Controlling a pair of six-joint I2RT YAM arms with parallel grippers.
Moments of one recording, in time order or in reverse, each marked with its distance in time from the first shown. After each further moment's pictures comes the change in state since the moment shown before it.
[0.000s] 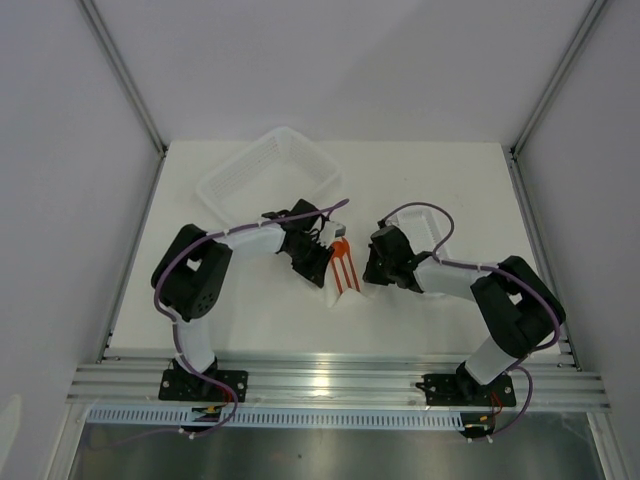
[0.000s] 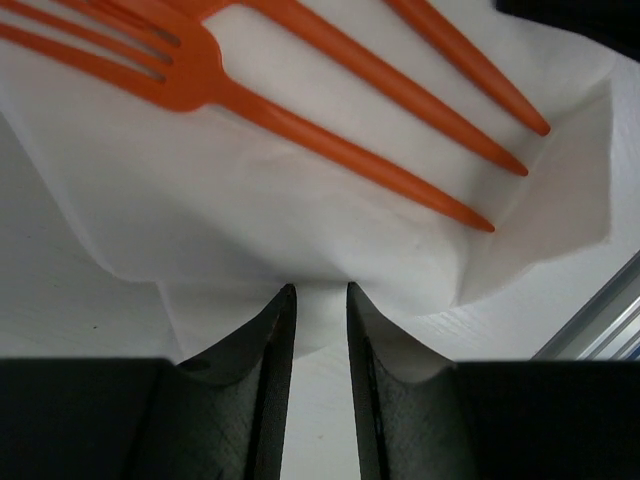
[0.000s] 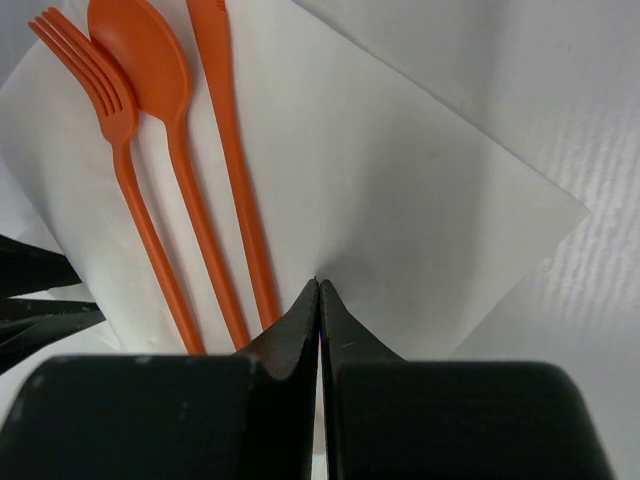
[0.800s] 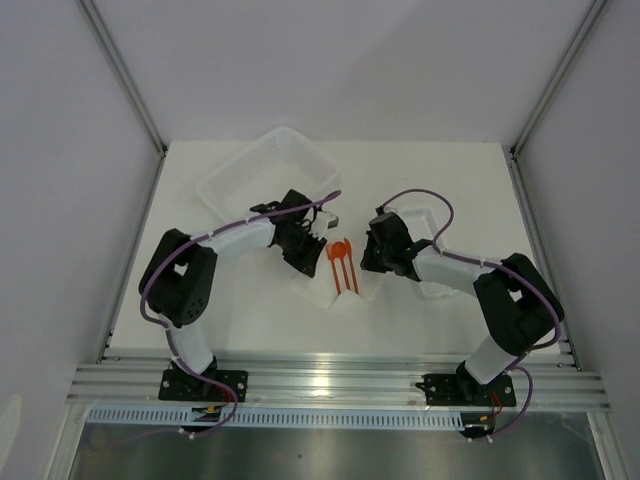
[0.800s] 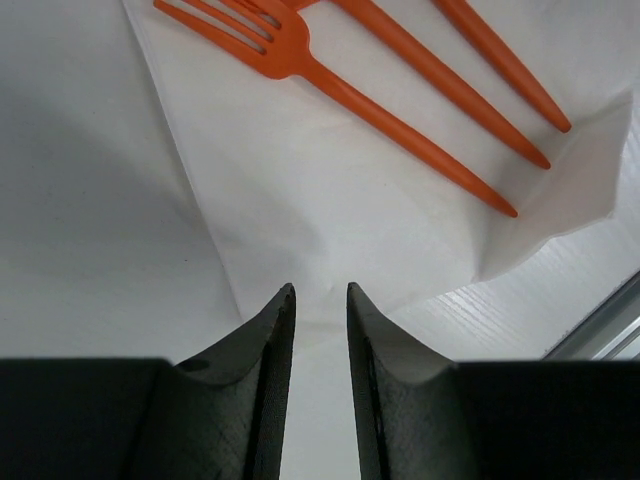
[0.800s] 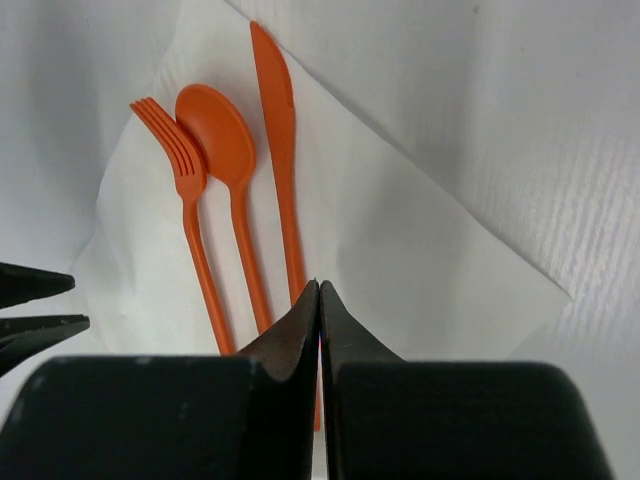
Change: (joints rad) left arm 0.039 -0.071 0.022 -0.075 -0.065 0.078; right arm -0.004 -0.002 0.101 -0.066 0.008 -0.011
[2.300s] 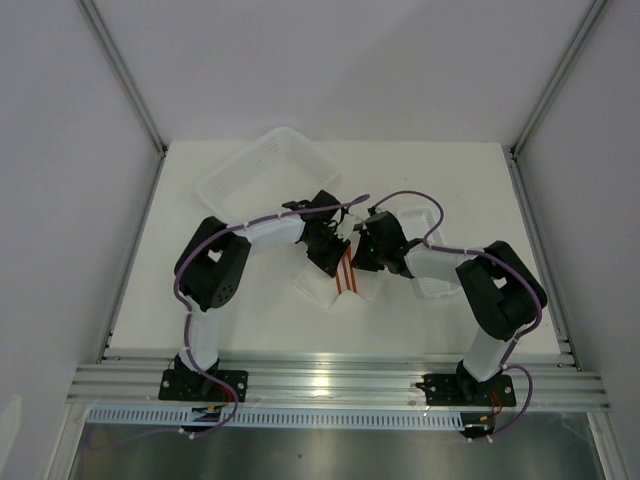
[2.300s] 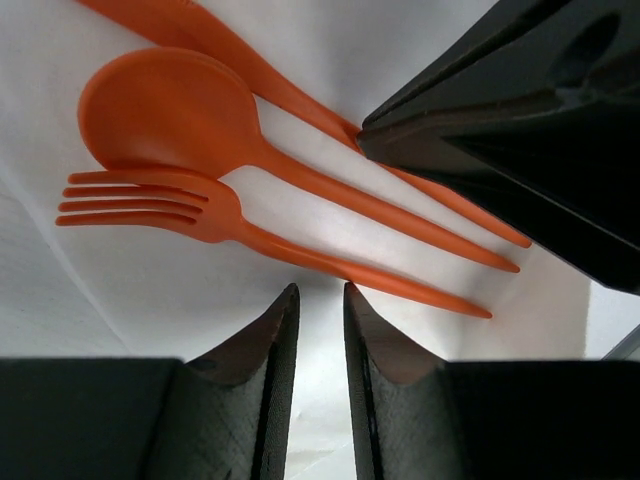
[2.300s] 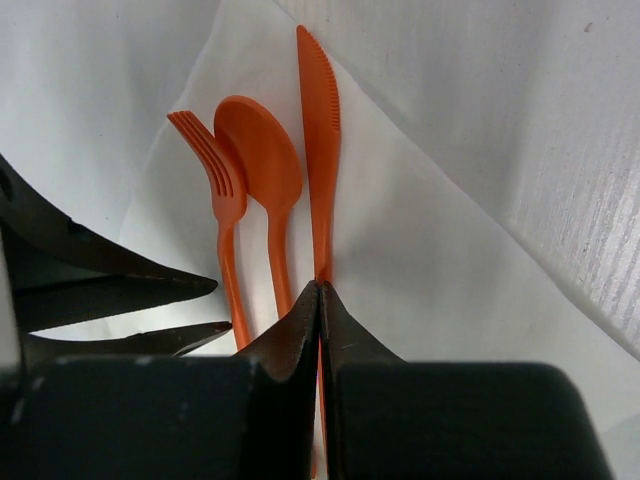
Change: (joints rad) left arm -0.097 0.216 0.204 -0.002 -0.004 -0.011; right arm -0.014 0.129 0.035 0.122 -0.114 0.000
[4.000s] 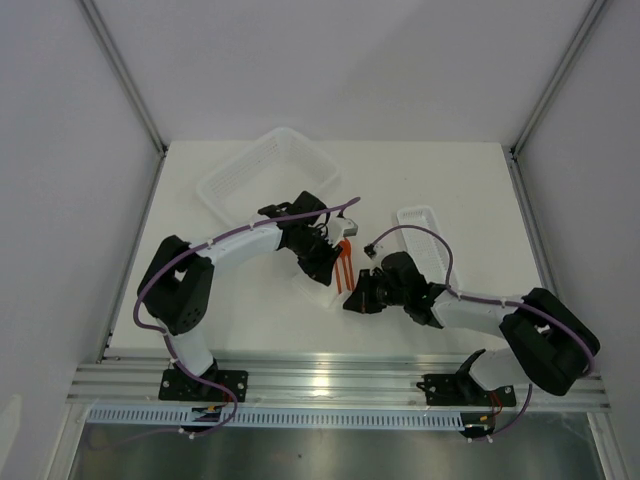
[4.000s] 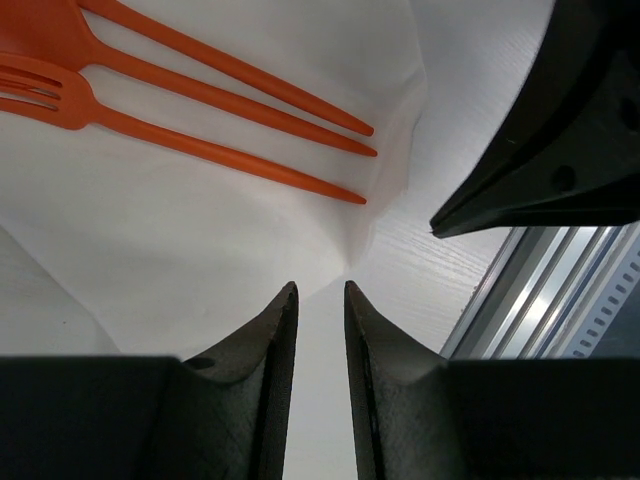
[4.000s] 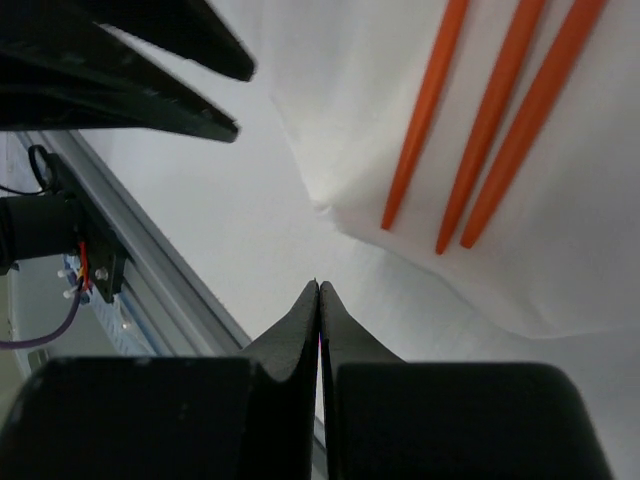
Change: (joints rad) left arm 0.003 -0.260 -0.157 -0.052 0.165 0.097; right arm 0.142 -0.391 -0.427 0.236 -0.281 0.000
